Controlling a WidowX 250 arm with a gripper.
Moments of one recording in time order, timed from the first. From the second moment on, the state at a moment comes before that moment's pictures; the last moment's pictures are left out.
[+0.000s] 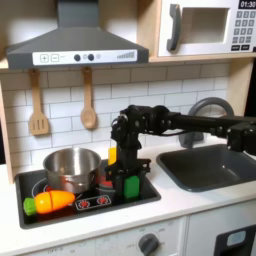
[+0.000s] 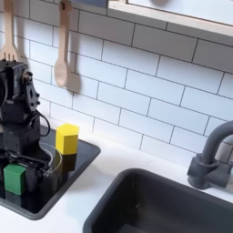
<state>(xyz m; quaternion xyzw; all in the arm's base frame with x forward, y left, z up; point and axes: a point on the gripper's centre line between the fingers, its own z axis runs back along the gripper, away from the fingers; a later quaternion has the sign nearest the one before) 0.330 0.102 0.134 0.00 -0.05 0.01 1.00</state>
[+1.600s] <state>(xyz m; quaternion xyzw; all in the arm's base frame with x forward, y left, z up) 0.365 0.144 0.218 0.04 -0.15 0.03 0.99</state>
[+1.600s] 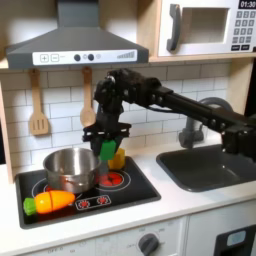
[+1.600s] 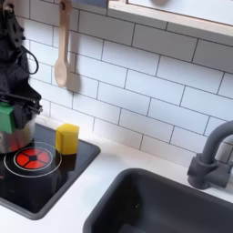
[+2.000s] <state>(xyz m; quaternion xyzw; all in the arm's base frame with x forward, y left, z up) 0.377 0.171 0.214 0.07 -0.16 0.06 0.98</state>
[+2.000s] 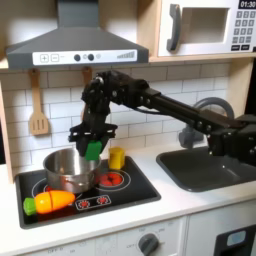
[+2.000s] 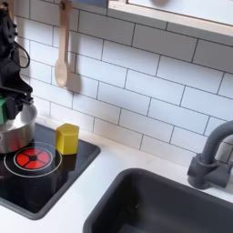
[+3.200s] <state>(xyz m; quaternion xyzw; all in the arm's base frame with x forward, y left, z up) 0.397 0.188 0.184 0.06 -0.13 0.05 0.99</state>
